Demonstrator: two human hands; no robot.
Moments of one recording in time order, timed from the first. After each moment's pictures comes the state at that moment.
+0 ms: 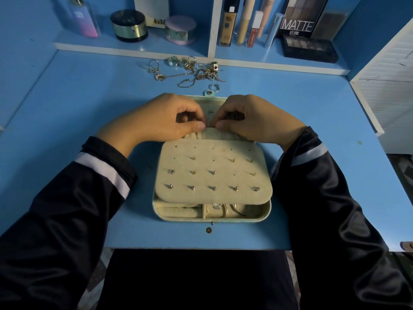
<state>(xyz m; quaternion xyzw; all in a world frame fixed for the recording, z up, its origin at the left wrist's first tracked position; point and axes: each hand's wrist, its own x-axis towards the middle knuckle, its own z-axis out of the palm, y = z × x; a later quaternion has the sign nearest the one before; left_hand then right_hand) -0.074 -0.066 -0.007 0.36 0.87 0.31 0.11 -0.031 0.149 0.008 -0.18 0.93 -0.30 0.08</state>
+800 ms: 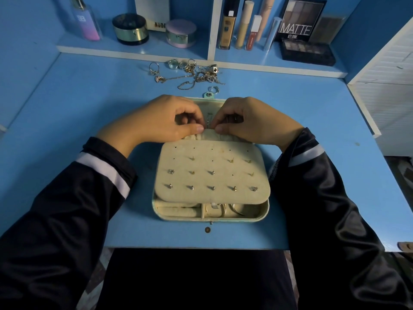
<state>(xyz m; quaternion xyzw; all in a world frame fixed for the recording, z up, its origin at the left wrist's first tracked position) -0.072 -0.067 -0.005 0.36 0.87 0.32 0.10 -0.030 0.150 0.008 -0.18 0.93 -0.31 0.08</state>
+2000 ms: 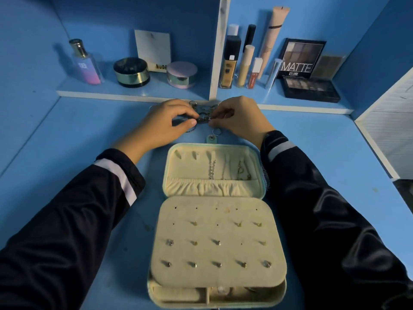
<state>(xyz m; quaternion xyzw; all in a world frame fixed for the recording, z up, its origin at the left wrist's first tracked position) -0.180 -0.059 -0.034 0.33 0.88 0.34 -0.06 -0.148 0.153 -0.009 -0.07 0.94 -0.33 -0.06</state>
